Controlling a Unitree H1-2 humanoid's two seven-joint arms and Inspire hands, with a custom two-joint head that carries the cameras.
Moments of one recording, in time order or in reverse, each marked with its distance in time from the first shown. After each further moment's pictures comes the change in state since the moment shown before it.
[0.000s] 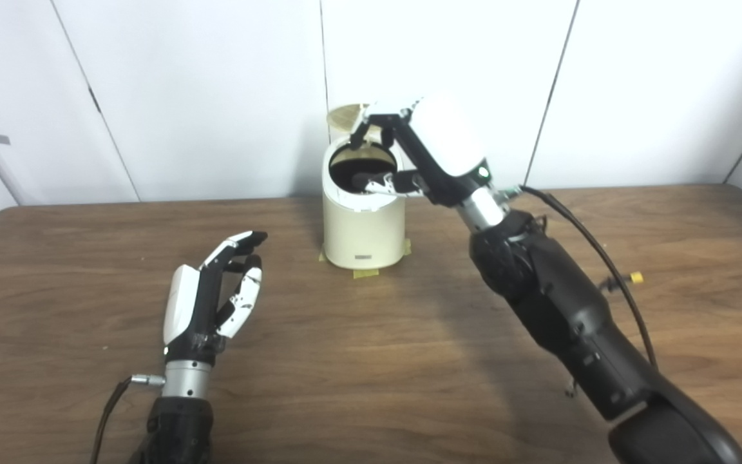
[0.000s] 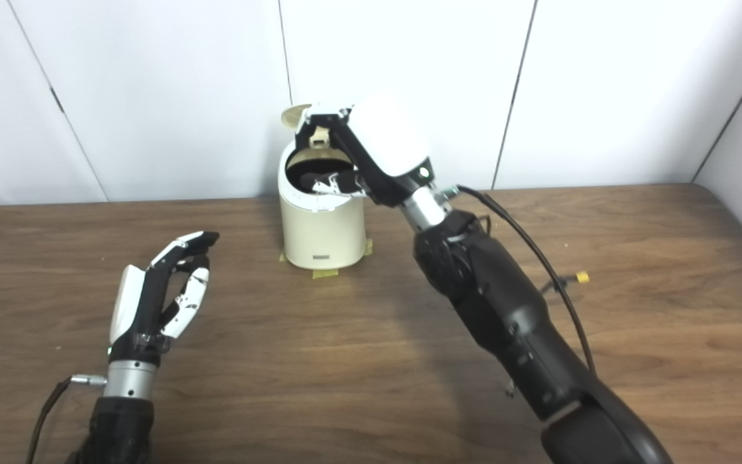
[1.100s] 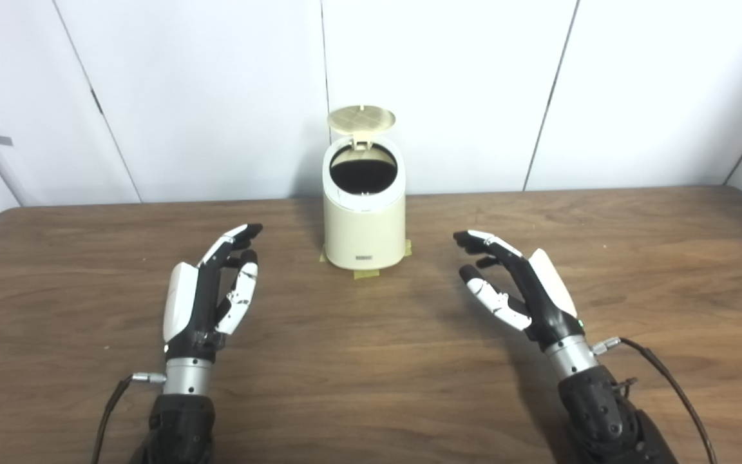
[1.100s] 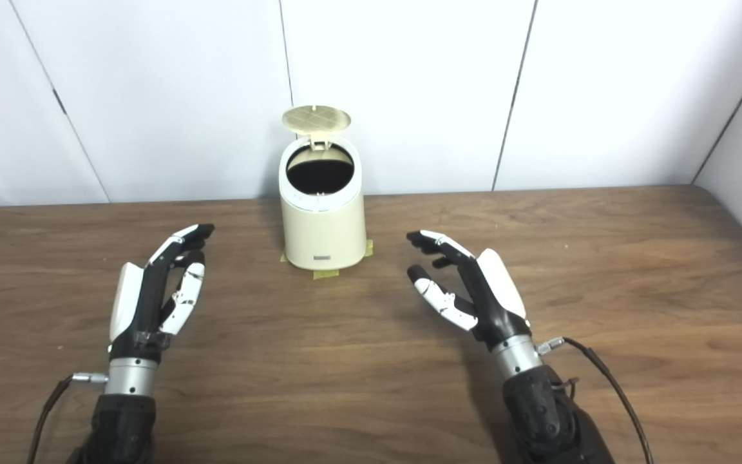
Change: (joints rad) left arm -0.011 0.003 0.002 0.015 0.011 -0.011 0.035; right arm 0.497 0.009 -0.194 -0.171 0.449 0.099 0.361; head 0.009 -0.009
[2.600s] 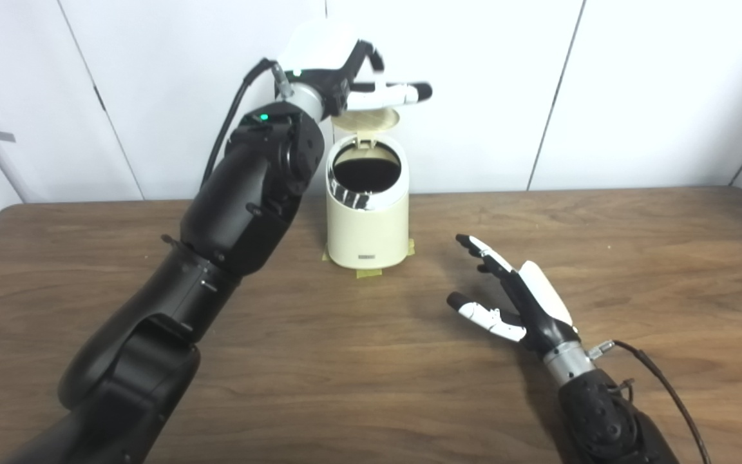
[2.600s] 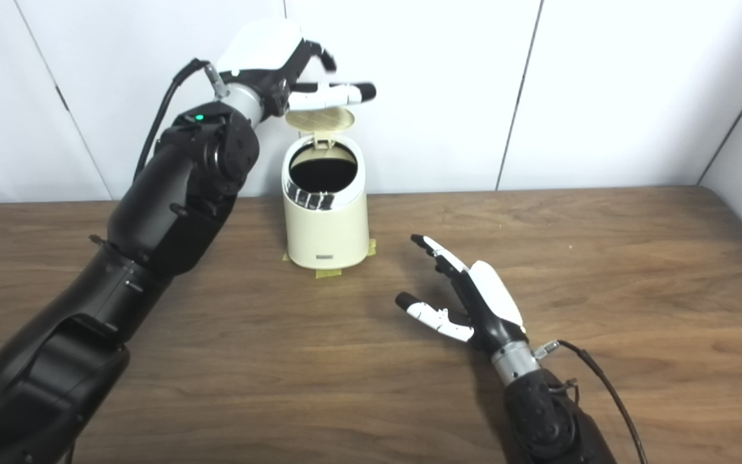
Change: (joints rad) left arm -0.874 0.047 -0.389 0.212 0.445 0.658 -0.597; right arm 0.001 -0.018 0.019 0.026 -0.051 0.039 0.072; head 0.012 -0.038
